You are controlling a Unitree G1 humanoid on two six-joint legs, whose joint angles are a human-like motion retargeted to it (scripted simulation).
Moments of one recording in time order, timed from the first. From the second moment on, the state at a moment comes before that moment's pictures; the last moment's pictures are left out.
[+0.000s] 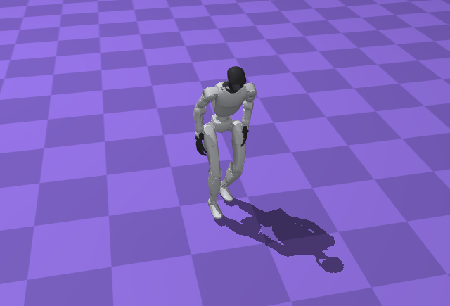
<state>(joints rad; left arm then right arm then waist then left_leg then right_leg) 0.01 0.16 -0.43 0.98 -0.18 -0.07 0.08 -0.02 -0.26 0.43 0.92 0.21 -0.04 -0.05 -0.08 0.03 0.28 -0.58 -0.01 0.13 0.82 -0.41 -0.04 -0.84 0.02 -0.06 0.74 -0.13 0.16</state>
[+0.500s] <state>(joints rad) 0.02 0.17 -0.48 1.07 -0.15 -0.05 0.05 -0.01 -0.26 0.43 0.93 0.21 -0.04 -0.03 -0.10 -0.03 0.24 -0.65 -0.08 0.14 0.59 -0.27 -0.02 -0.75 -0.08 -0.03 0.92 -0.31 0.15</state>
